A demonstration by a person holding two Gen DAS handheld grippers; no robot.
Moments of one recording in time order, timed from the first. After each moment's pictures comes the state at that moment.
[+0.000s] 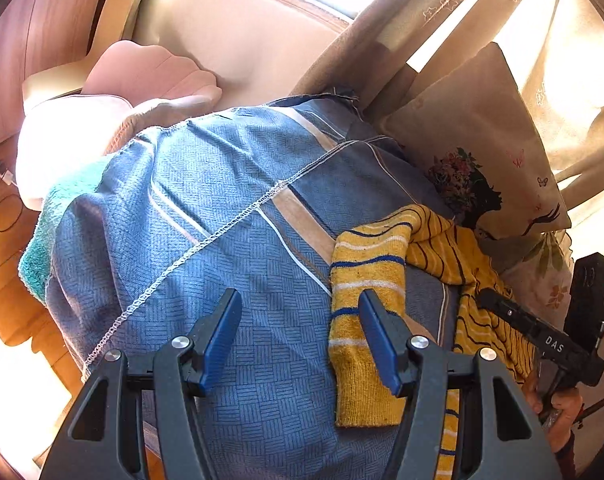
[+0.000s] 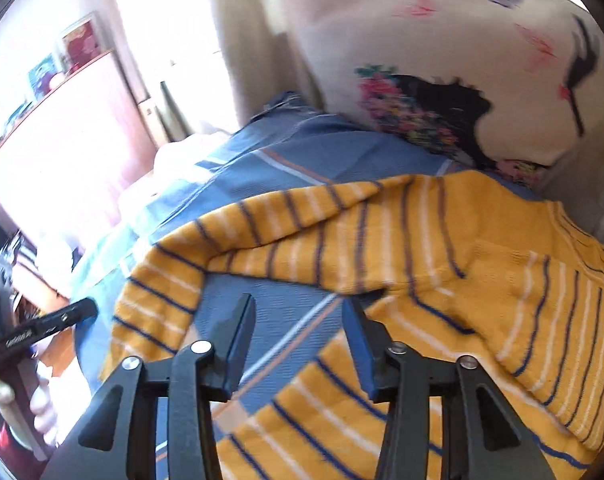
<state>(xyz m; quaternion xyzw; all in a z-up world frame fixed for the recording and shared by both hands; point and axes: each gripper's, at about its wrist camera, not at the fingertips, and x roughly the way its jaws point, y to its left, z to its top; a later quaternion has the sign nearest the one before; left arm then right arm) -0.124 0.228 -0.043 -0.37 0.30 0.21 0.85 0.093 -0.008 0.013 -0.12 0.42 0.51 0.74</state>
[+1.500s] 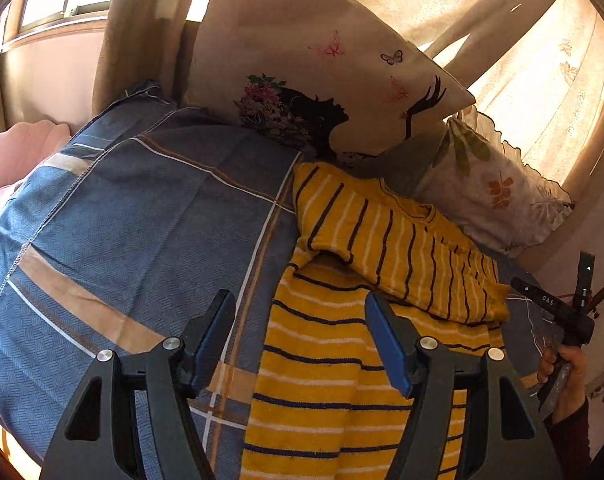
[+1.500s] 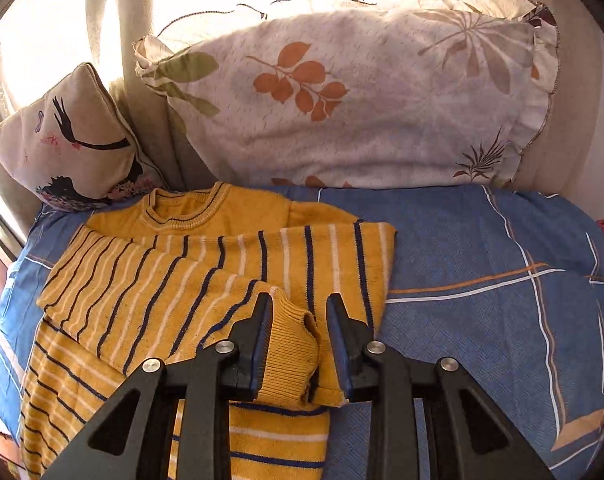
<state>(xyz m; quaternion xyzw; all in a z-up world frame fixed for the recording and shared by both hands) 0.036 0.068 0.018 -0.22 0.37 0.06 0.90 0.226 -0.370 0.034 0.01 0.41 0.15 0.90</state>
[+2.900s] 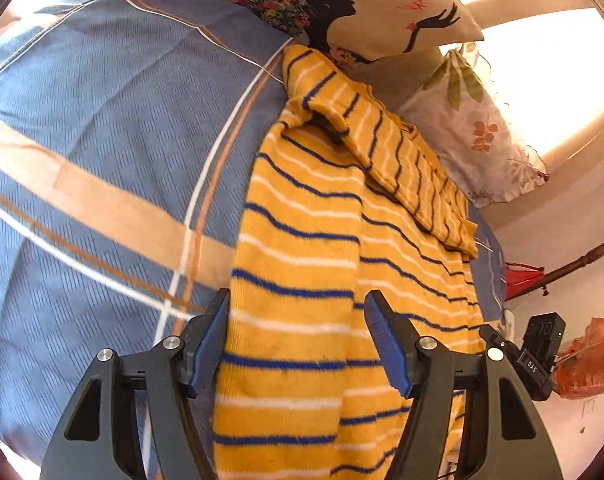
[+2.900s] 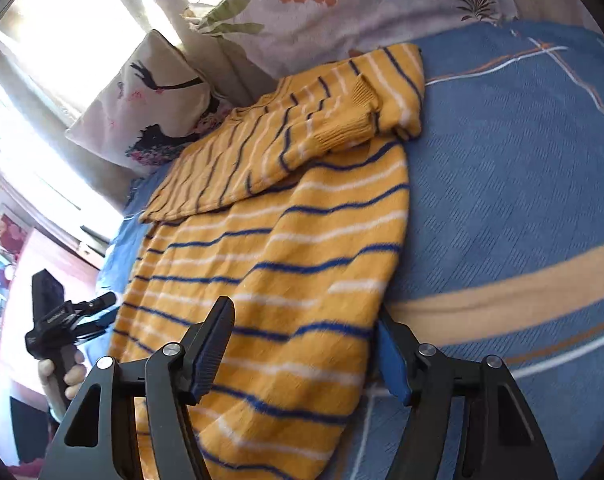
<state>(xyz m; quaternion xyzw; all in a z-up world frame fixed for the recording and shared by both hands) 0.005 0.057 -0.046 -0.33 0.45 -0.05 0.83 0.073 -0.401 -0.034 0.21 0.49 0.30 0.79</state>
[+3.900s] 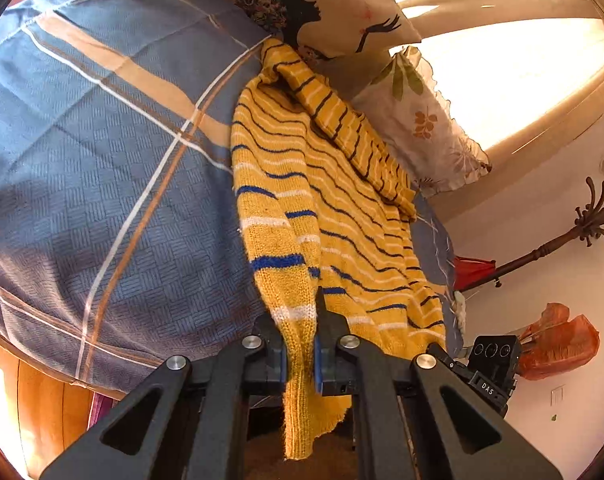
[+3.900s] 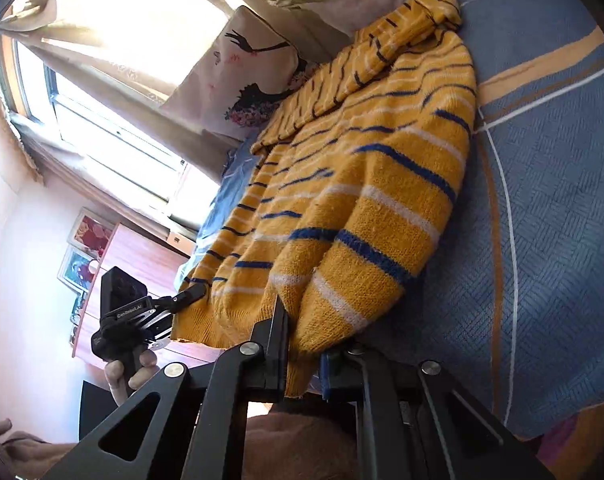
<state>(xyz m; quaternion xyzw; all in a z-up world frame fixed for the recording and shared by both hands) -0.123 0.025 -0.026 -0.37 0.39 -0.10 0.83 -0.064 -0.405 -0.026 0.28 0.44 0.40 0.75</state>
